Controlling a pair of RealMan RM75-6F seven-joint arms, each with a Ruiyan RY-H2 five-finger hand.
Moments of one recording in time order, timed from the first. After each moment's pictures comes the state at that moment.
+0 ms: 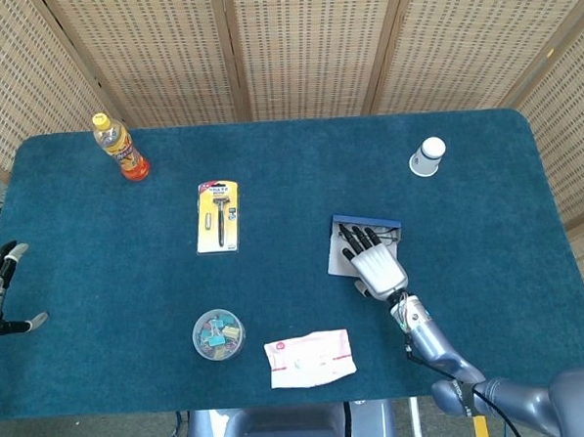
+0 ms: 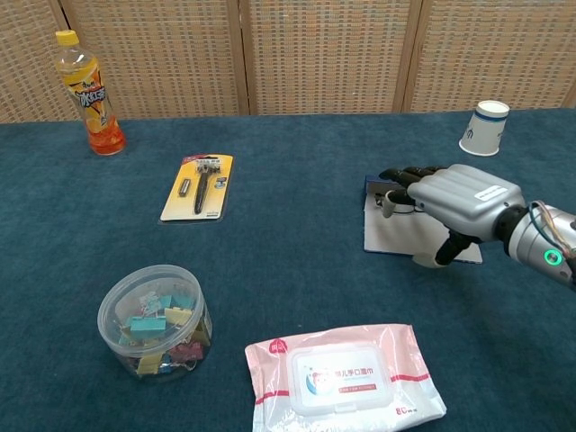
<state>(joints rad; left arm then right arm) -0.26 -0.91 -0.09 -1.77 1.18 1.15 0.01 0.67 -1.72 0.10 -1.18 -1.29 1.03 -0.46</state>
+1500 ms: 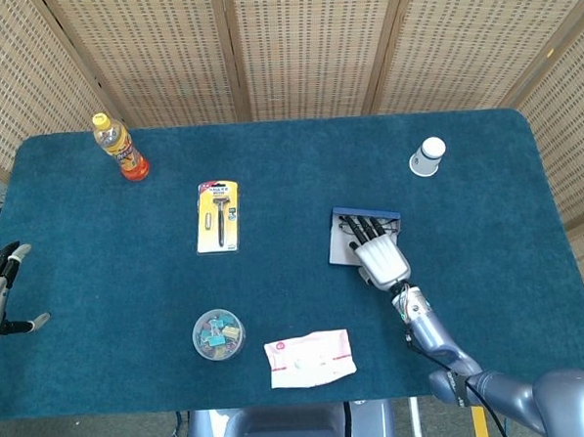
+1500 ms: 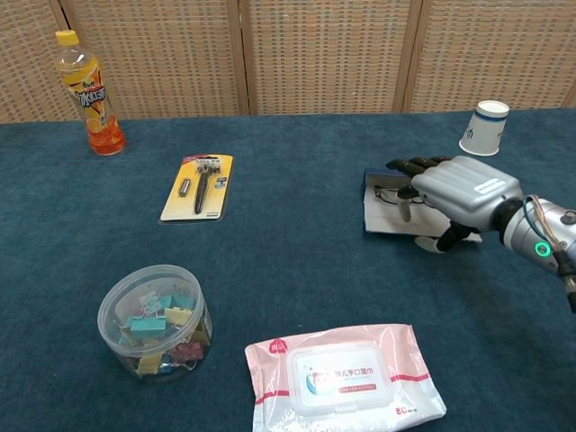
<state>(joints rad) -0.27 -0.91 -0.09 -1.77 1.16 1.14 0.03 0.68 -1.79 0.14 -1.00 -1.33 1.03 -0.40</state>
